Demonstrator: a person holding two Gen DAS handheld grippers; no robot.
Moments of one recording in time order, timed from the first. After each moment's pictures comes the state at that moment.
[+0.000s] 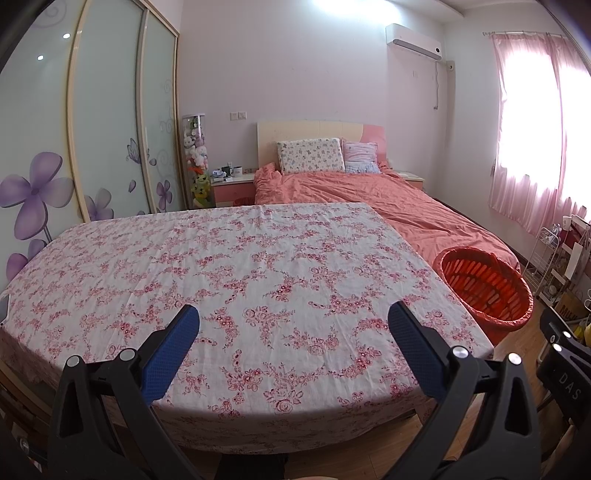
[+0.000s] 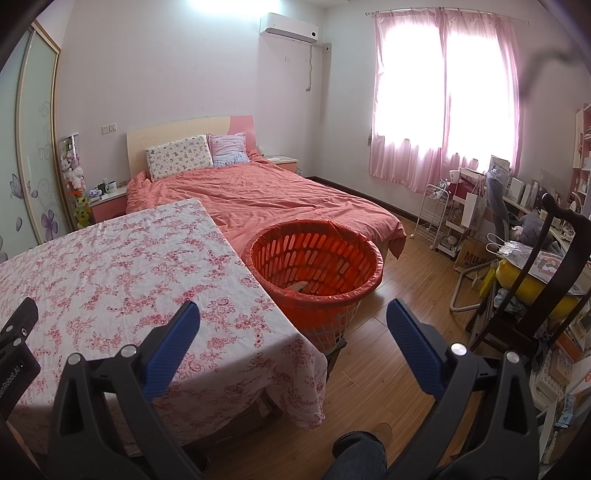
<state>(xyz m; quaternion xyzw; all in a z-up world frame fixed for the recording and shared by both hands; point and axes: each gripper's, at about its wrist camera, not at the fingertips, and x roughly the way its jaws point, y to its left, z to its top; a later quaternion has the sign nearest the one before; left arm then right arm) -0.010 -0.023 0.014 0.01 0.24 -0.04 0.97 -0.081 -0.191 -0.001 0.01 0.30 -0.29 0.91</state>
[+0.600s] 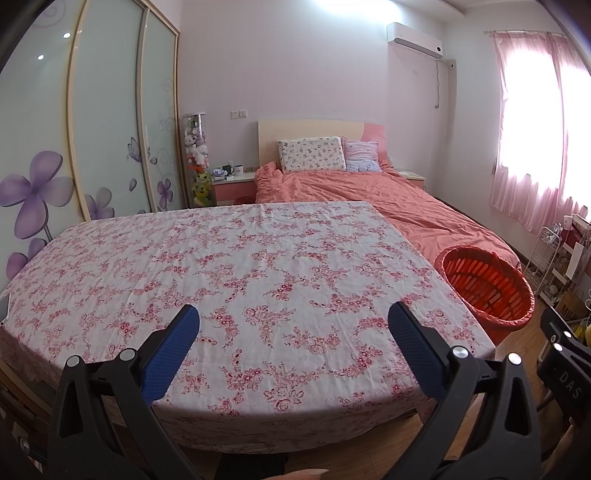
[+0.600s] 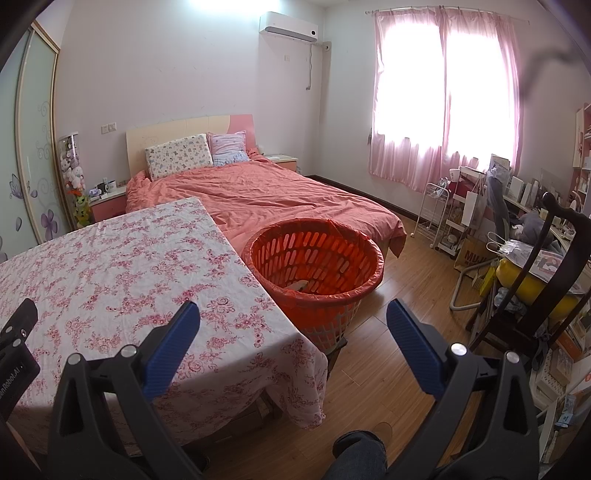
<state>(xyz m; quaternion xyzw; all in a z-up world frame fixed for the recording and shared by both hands) -0.010 -0.022 0.010 0.01 0.24 -0.04 0.97 -0.080 -0.191 -0.001 0.01 0.30 -0.29 0.91</state>
